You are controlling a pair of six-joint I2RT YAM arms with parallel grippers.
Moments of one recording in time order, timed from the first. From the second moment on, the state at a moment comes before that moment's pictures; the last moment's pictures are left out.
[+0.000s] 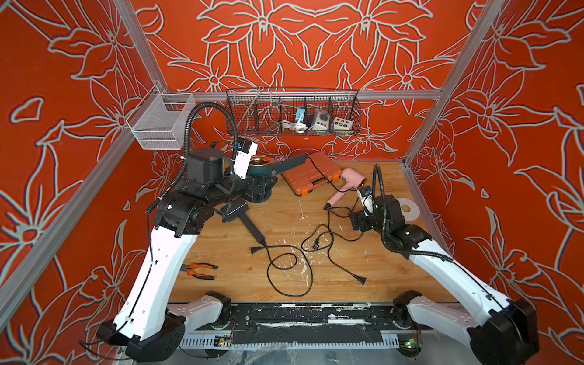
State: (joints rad) left arm -0.30 1.17 1.69 -0.92 0.31 -0.08; right arm 0.43 1.06 0.78 -0.37 0.15 -0.03
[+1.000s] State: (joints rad) left arm -0.29 1.20 1.84 -0.91 0.22 -0.04; right arm 0.29 1.49 0.90 -0.36 -0.06 0.11
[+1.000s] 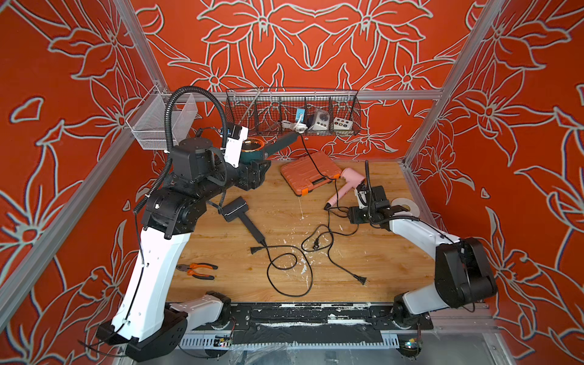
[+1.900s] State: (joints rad) left arm -0.28 1.20 1.77 -0.86 0.24 -0.05; right arm 0.29 1.55 0.99 -0.49 0.02 0.07
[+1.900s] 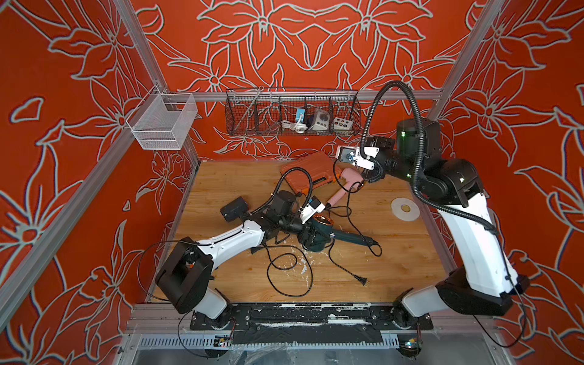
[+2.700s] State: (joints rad) left arm -0.14 1.37 1.40 -0.35 0.67 -0.22; right arm 0.63 1.22 1.62 -1.09 0.10 -0.47
